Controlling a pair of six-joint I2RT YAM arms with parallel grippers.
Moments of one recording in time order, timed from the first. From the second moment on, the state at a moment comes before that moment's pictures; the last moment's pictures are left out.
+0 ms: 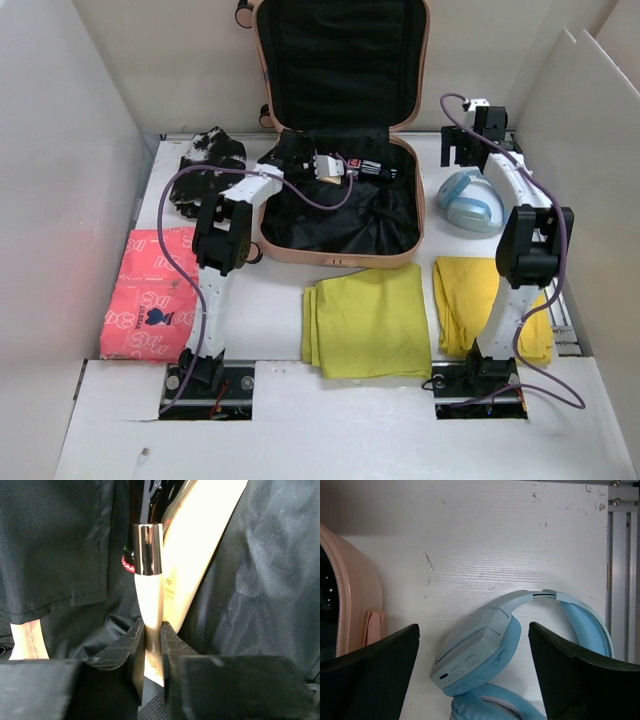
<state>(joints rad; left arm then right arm) -0.36 2.33 1.89 -0.30 0.20 1.14 -0.04 2.00 1.74 -0.40 0.00 -0.08</state>
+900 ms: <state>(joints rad) -0.31 2.12 1.95 -0.48 0.17 0.94 -0.06 2.16 1.70 -0.46 0.03 0.13</state>
